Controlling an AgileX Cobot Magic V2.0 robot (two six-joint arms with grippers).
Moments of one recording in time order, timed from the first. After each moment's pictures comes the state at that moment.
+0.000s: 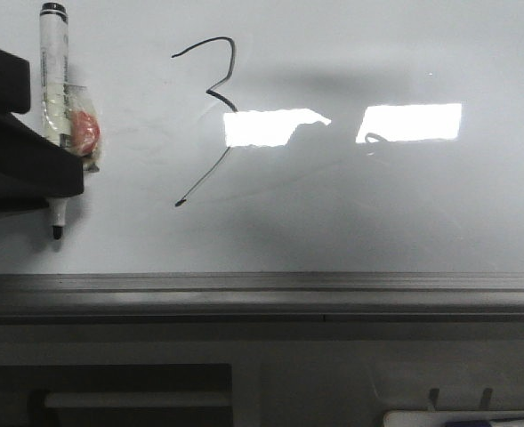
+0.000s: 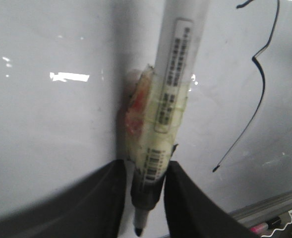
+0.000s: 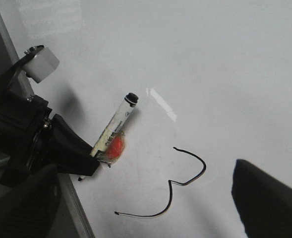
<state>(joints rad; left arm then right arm) -0.77 1.07 -0.37 -0.55 -0.19 -0.05 0.75 1.06 -1.00 0.38 0.39 -0.66</state>
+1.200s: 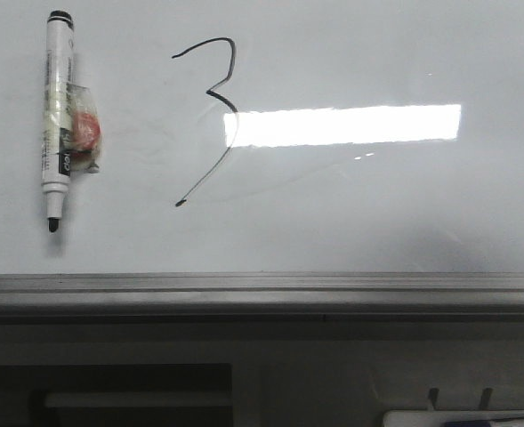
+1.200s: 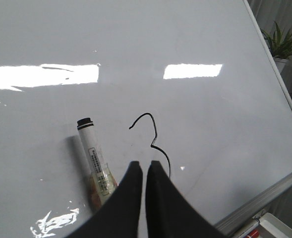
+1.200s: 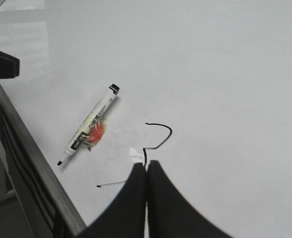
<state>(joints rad) -0.76 0.42 -0.25 -0.41 -0.11 0.25 0.75 0.62 -0.54 0.38 0.10 -0.66</state>
